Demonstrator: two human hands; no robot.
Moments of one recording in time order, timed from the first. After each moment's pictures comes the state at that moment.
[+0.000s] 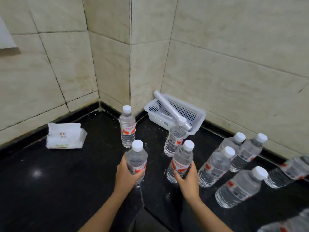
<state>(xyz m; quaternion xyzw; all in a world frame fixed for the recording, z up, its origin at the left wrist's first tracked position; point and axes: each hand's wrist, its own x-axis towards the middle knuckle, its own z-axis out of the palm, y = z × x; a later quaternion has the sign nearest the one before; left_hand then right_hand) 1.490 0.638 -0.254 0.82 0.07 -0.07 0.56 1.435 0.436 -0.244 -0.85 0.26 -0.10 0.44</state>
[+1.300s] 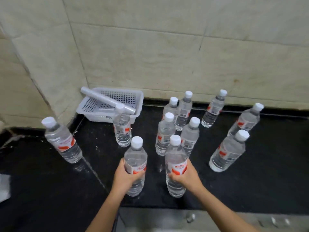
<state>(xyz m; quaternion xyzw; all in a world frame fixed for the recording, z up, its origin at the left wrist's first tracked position) 1.463 0.553 -0.243 0.75 -0.15 -0.26 0.59 1.315 0.390 -0.240 -0.75 0.40 -0.12 0.52</state>
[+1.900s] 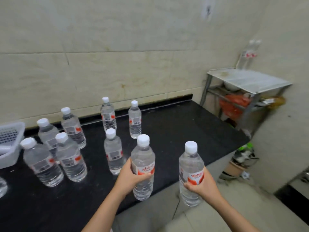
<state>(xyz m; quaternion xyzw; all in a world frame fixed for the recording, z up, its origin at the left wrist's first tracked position) 1.190 0.332 -0.194 0.60 -0.41 -0.45 0.53 0.946 0.278 -0.195 -0.66 0.52 -0.33 0.43</state>
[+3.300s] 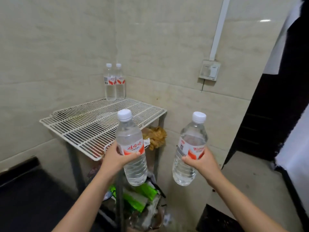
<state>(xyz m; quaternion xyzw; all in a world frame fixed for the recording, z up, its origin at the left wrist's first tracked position) 0.662 -0.248 -0.079 0.40 -0.57 -0.50 0.52 0.412 -0.188 -0.078 -0.53 0.59 -0.53 0.29</state>
